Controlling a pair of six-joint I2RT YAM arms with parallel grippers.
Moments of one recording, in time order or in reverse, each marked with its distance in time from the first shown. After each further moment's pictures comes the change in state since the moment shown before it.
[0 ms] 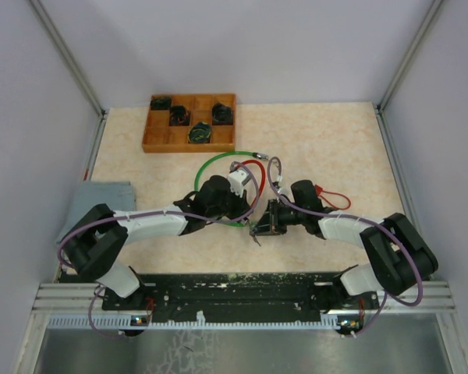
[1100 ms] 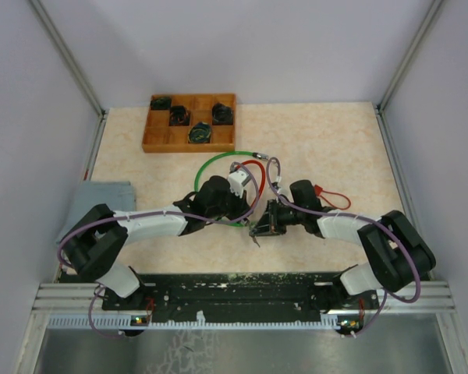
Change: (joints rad) left arm 0.000 -0.002 -0.006 0.003 0.009 0.001; right arm 0.008 0.024 0.003 -0.004 -0.006 0.002
